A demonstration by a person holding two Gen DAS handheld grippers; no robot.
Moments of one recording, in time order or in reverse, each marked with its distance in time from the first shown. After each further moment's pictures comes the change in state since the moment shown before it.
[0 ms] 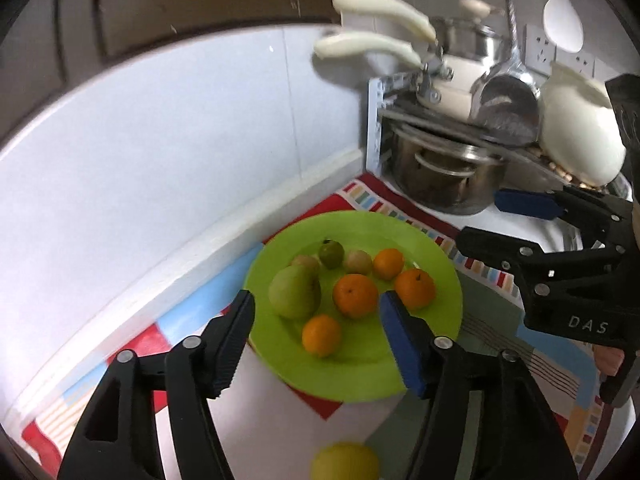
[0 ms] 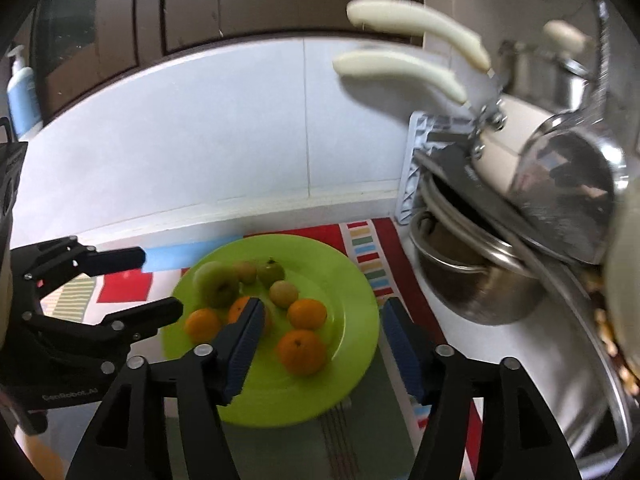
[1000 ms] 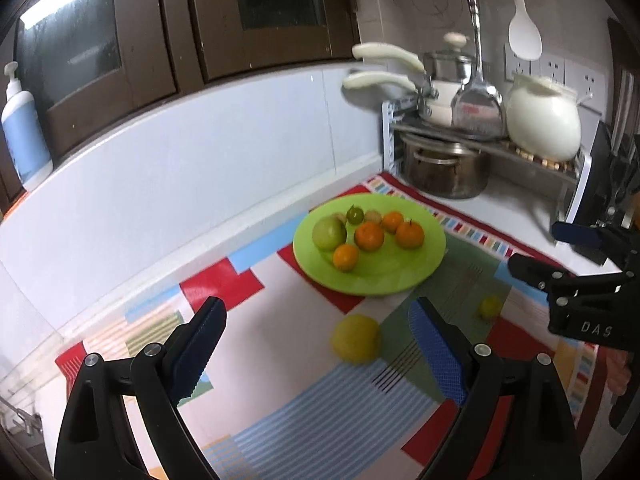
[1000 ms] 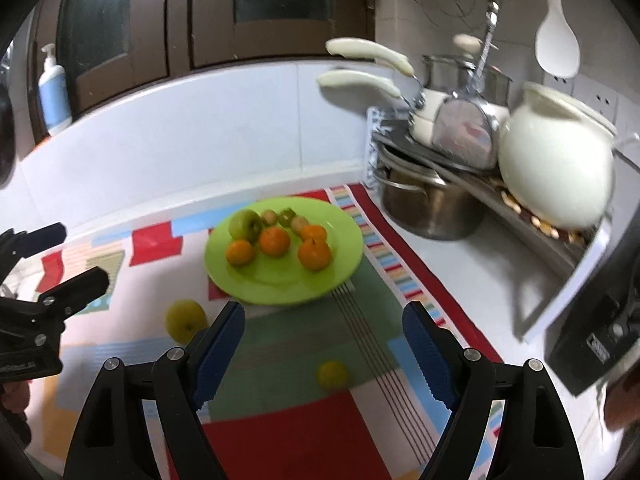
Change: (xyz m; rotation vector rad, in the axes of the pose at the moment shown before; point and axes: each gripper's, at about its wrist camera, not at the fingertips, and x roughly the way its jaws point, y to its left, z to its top) left arm -0.112 -0.009 -0.088 -0.027 -0.074 0.145; right arm -0.109 0.040 -0.089 0.107 -0.031 -0.125
